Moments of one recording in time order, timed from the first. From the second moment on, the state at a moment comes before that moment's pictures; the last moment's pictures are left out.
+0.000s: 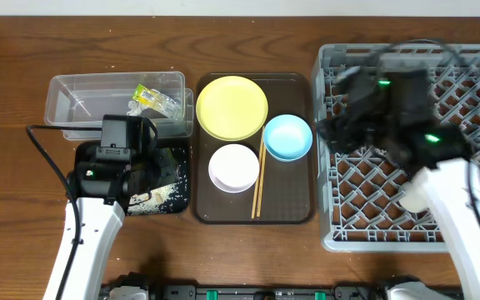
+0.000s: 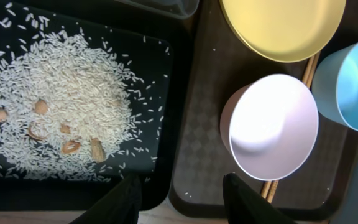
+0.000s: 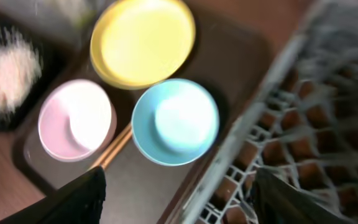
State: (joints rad) left arm -0.07 1.15 0.94 -0.93 0.18 -0.38; right arm 0.25 1.38 1.25 -0.81 -0.31 -0.17
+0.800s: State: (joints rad) left arm -0.07 1.15 0.94 -0.93 0.18 -0.38; right arm 0.39 2.02 1.55 -0.82 -0.13 -0.27
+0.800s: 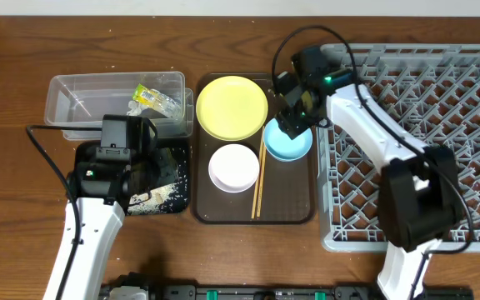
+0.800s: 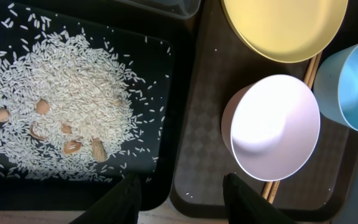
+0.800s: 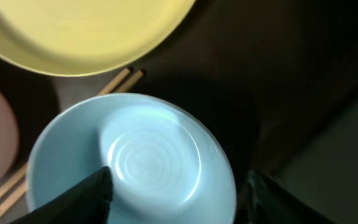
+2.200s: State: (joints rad) left arm -0.07 1.15 0.94 -0.94 0.18 -0.38; right arm 0.39 2.05 1.59 -0.97 -0.01 -0.24
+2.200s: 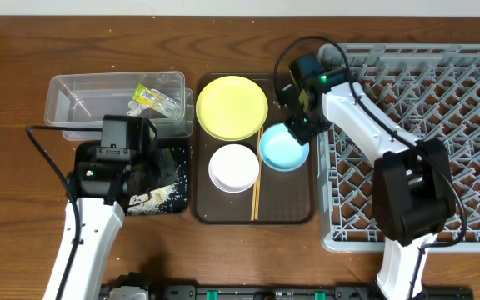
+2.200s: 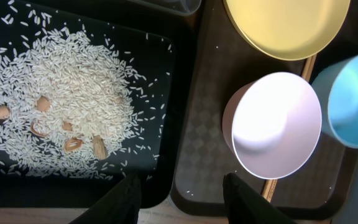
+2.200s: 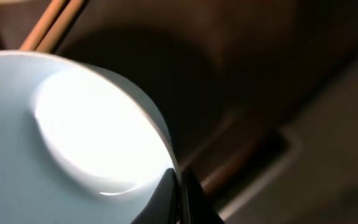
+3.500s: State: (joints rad) left arm -0.07 1.15 0.94 -0.94 0.18 -0.38; right arm 0.31 2.02 1.66 -0.64 1.06 -0.17
